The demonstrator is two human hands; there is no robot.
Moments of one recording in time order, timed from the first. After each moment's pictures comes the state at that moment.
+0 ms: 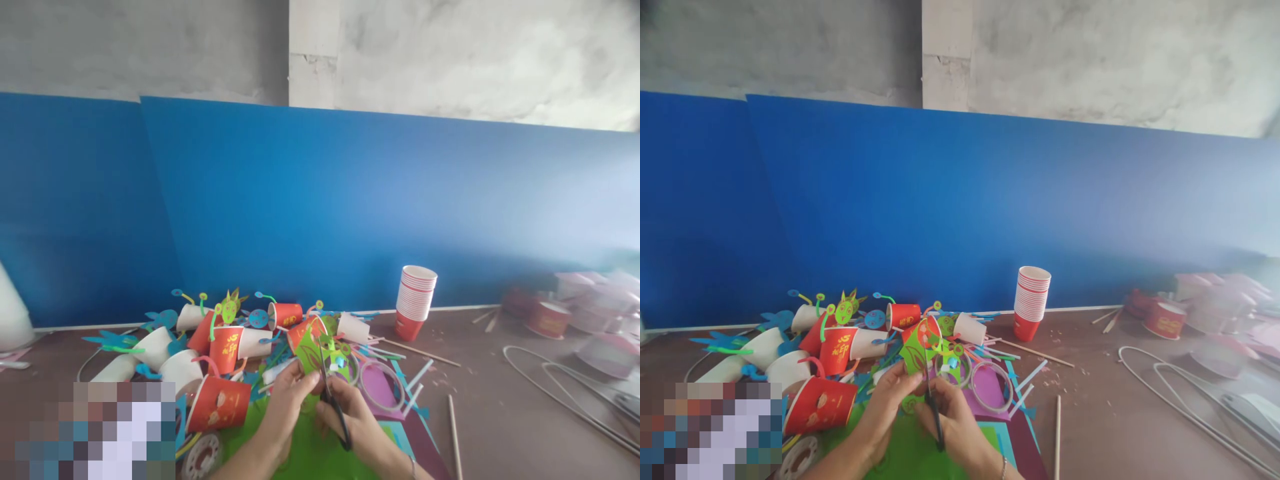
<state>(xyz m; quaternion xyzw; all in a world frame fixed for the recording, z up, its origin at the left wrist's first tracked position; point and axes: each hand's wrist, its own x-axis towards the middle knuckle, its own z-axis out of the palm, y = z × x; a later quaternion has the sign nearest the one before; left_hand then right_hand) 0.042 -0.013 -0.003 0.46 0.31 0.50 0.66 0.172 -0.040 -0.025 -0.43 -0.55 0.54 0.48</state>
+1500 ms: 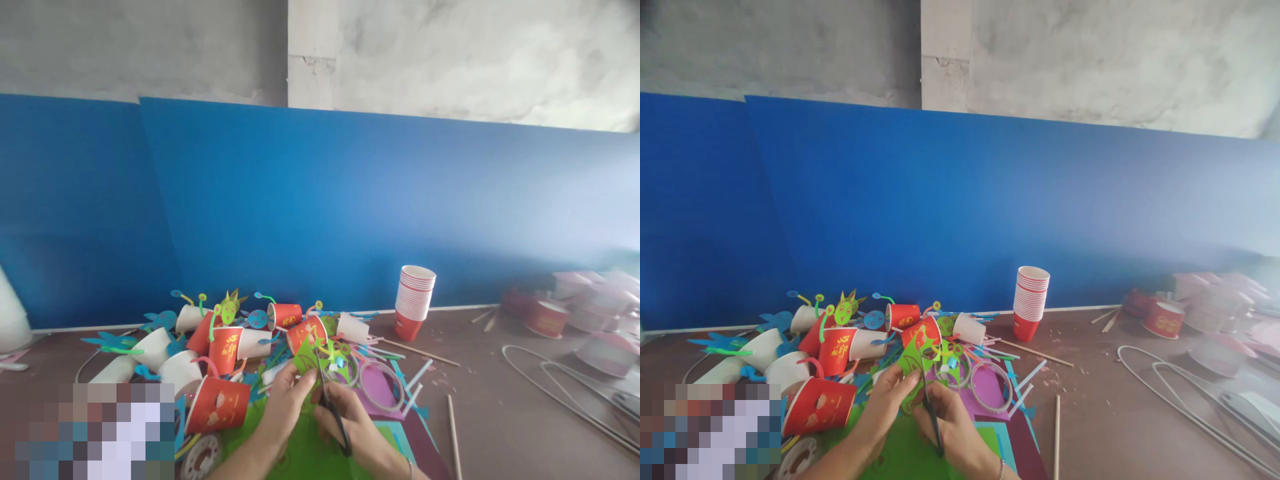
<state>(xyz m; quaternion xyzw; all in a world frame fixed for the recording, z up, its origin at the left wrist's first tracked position) 0.038 -0.004 -0.013 0.53 0.35 0.49 0.60 0.172 -0.040 -0.032 -0.42 -0.57 0.53 0.46</state>
